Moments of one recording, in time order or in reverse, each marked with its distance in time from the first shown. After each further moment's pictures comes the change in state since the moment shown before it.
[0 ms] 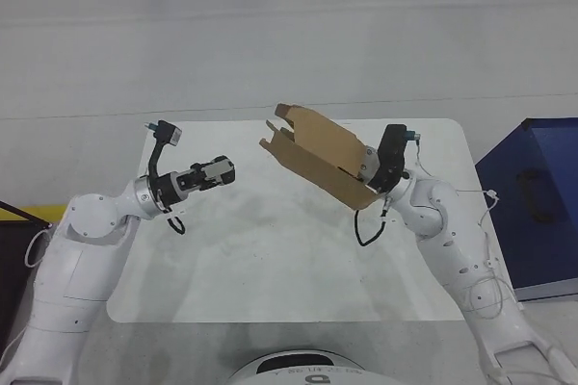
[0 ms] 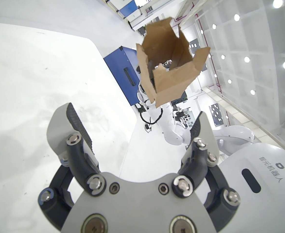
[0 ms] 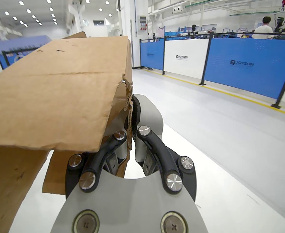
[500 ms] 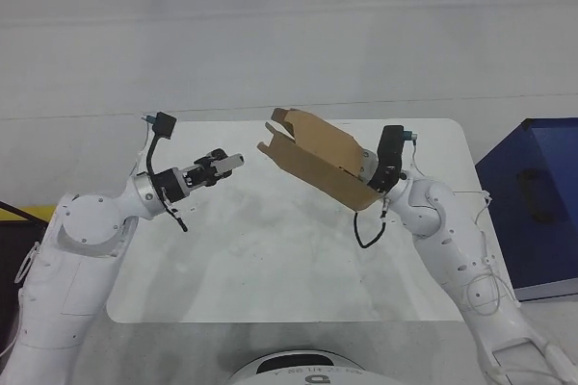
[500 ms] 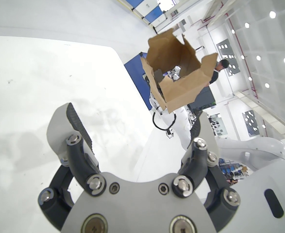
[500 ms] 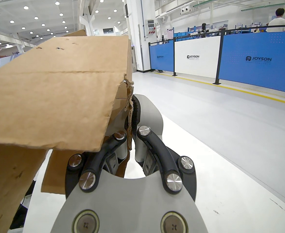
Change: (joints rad) left arm 0.030 0.008 -0.016 -0.218 0.244 0.232 0.147; right arm 0.000 -0.003 -0.020 0.000 0.017 -0.004 0.027
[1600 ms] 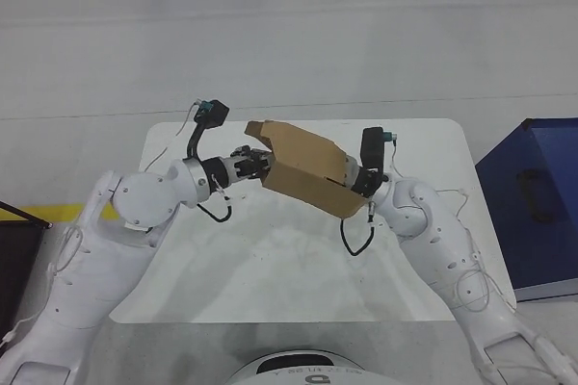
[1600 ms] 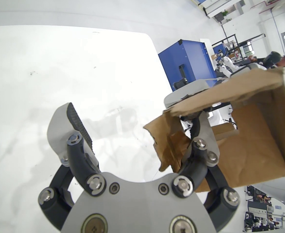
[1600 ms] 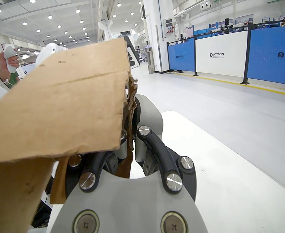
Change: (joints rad) left arm -0.215 -0.035 0.249 -0.081 0.245 0.364 -0.029; right arm 0.038 -0.025 -0.086 0.007 0.108 -0.031 0.050
